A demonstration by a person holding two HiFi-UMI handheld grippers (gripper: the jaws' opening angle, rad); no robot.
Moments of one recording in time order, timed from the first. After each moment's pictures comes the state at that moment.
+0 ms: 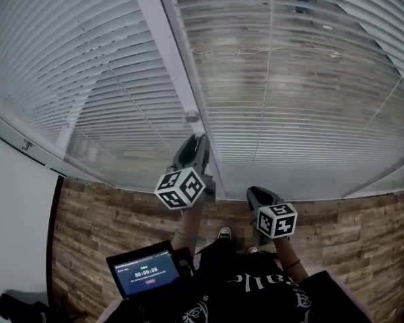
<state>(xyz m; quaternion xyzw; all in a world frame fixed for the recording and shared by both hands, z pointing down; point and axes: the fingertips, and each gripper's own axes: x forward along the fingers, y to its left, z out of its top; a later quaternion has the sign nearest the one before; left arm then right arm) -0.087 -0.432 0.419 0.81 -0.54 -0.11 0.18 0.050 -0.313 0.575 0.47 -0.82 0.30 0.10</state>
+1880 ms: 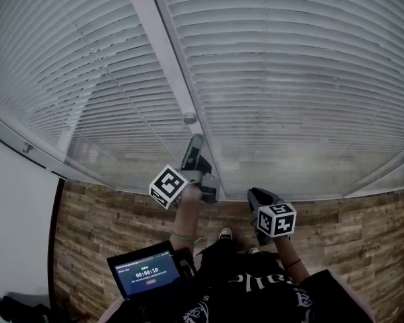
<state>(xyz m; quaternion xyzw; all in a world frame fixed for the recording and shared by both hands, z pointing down) -0.092 -0.436 0.420 0.72 -0.43 -0.34 0.42 0.056 -0.313 0.585 0.47 -0.82 0.31 0.11</state>
